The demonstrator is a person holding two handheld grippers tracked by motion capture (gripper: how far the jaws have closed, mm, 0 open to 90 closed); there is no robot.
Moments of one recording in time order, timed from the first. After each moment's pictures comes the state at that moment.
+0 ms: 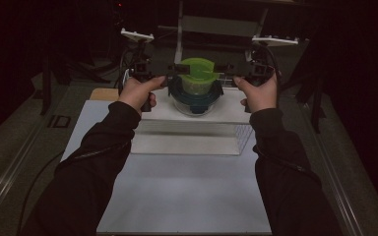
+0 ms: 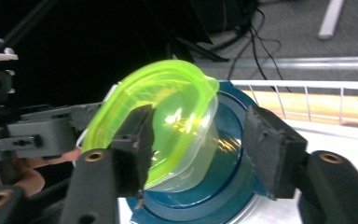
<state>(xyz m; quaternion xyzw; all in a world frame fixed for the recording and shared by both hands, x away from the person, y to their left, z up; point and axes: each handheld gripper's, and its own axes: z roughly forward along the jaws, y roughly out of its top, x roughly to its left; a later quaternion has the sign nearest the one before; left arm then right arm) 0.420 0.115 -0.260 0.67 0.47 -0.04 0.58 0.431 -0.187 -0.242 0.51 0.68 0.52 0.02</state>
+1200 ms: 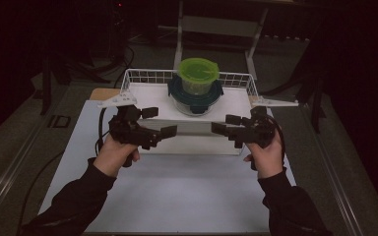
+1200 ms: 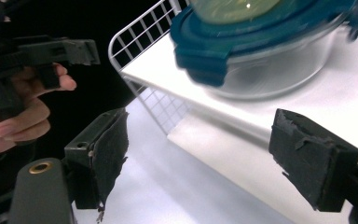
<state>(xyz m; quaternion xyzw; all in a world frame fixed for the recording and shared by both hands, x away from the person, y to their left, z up) 0.293 0.130 -0.327 0.73 0.32 0.07 0.60 0.326 -0.203 -0.326 0.39 0.74 0.54 0.03</state>
